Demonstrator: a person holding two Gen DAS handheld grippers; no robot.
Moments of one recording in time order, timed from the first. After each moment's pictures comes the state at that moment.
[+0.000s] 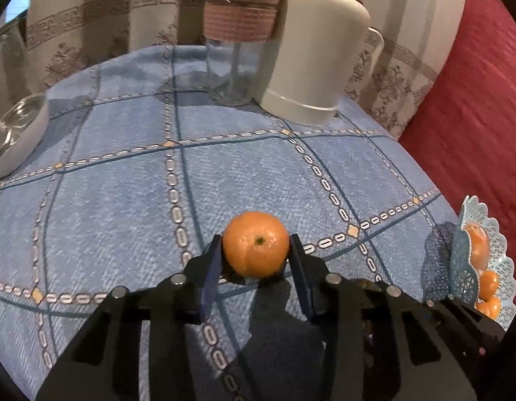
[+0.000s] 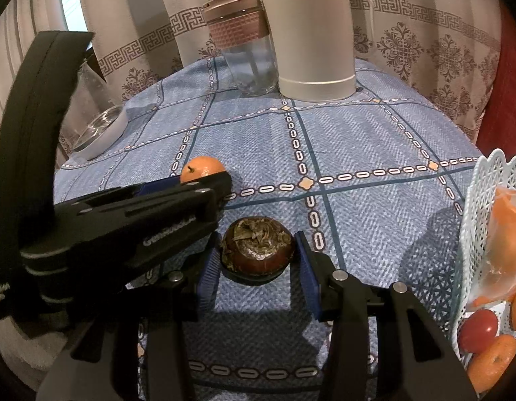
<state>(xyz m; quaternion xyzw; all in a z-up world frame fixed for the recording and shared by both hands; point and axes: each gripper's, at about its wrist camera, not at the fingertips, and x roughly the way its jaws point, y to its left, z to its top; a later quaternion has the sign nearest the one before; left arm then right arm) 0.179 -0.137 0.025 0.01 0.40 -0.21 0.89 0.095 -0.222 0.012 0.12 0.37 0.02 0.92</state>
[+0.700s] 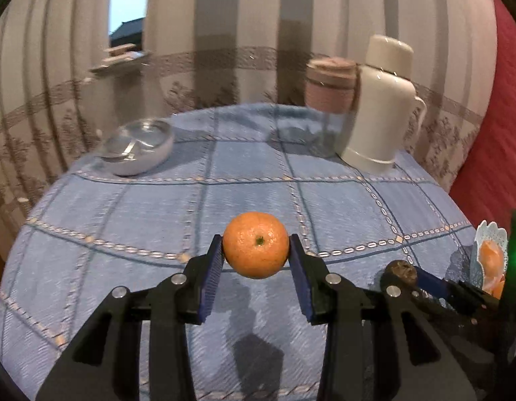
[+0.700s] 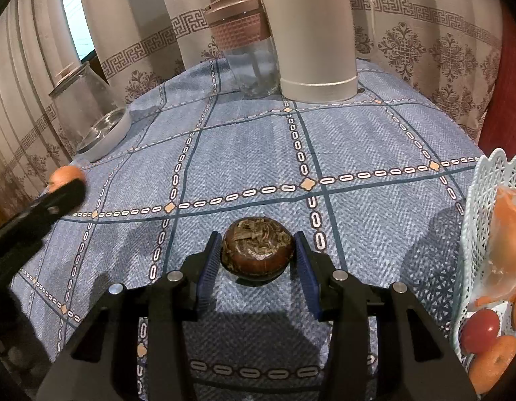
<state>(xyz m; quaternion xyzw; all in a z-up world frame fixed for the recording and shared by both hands) 0.097 -0.056 0.075 0.01 0.30 -0.05 0.95 0.094 -0.222 0.015 0.12 0.37 0.02 0.92</state>
